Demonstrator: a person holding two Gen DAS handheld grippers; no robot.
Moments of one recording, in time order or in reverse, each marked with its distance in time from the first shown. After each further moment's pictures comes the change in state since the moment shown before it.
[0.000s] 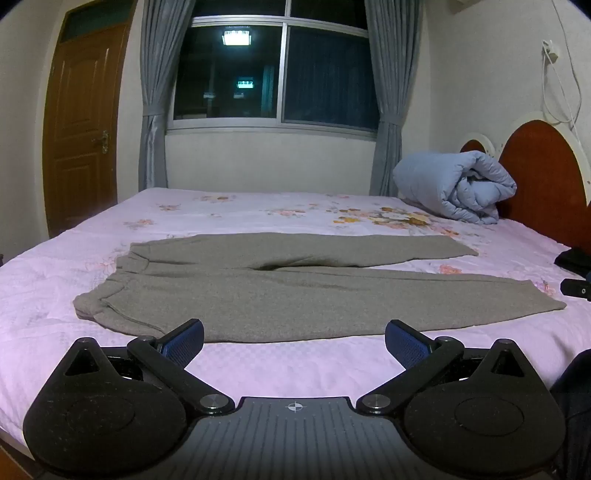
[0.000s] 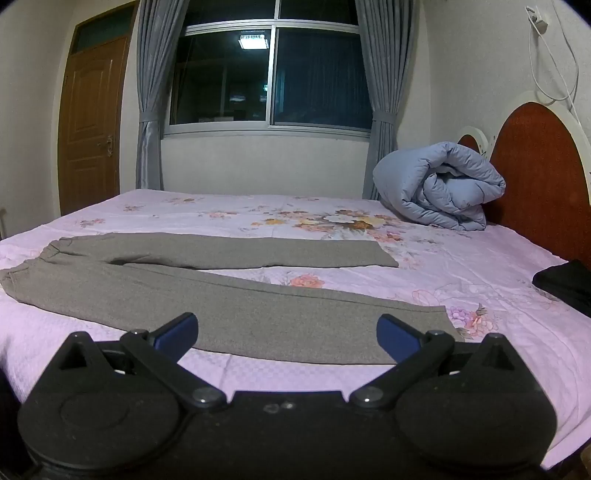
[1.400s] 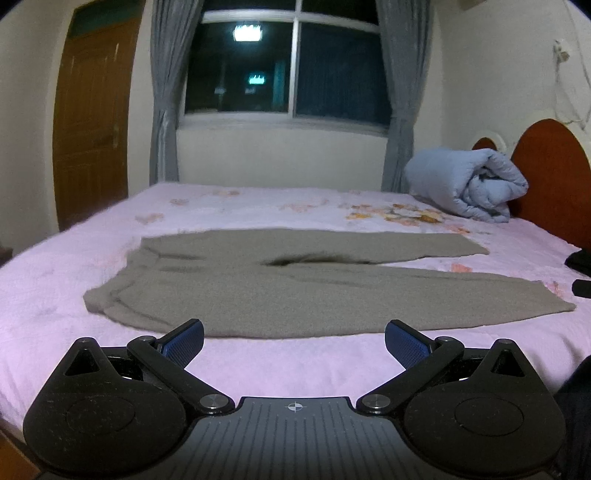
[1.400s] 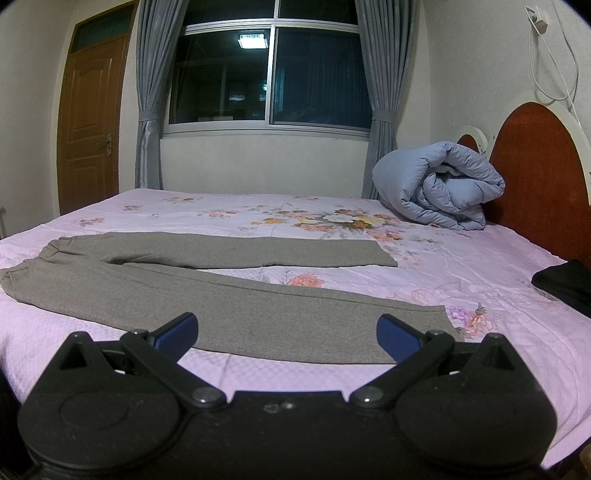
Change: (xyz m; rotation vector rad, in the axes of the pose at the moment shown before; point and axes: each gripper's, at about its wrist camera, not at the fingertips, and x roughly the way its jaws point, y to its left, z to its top) left arm 0.003 0.010 0.000 -0.021 0.037 0.030; right arm -0.001 0.002 0.001 0.010 0.001 -0.002
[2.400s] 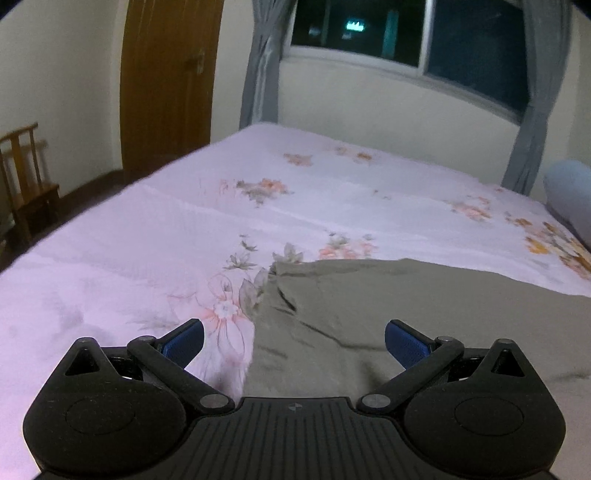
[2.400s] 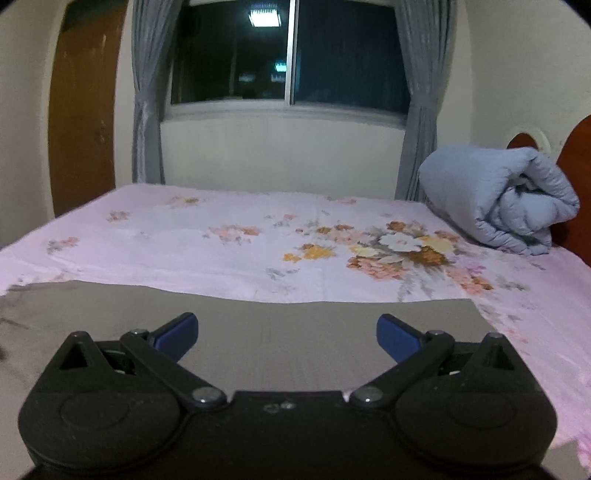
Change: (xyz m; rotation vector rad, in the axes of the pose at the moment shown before) left arm 0.315 0.264 0.119 -0.187 0.196 0.232; right arm 0.292 0.094 0.129 -0.028 0.093 0.018
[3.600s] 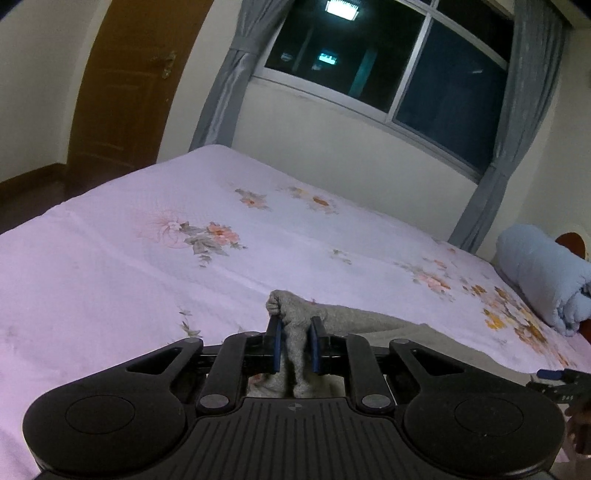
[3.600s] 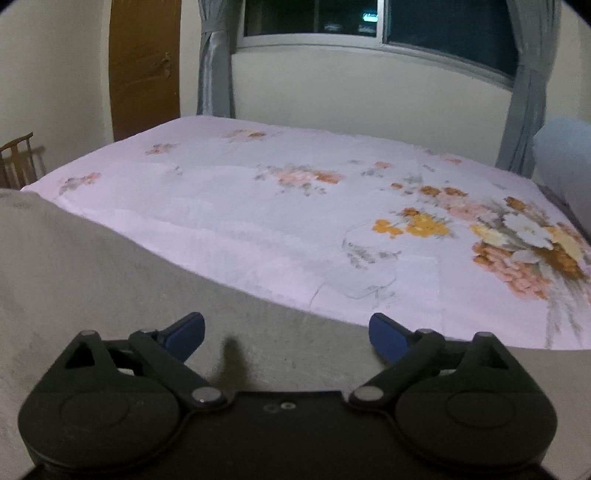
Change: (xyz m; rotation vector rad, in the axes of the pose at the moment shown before) left arm 0.078 0.029 0.057 -0.126 -0.090 -0.258; right arm 0.185 0.024 0.008 -0.142 0.173 0.306
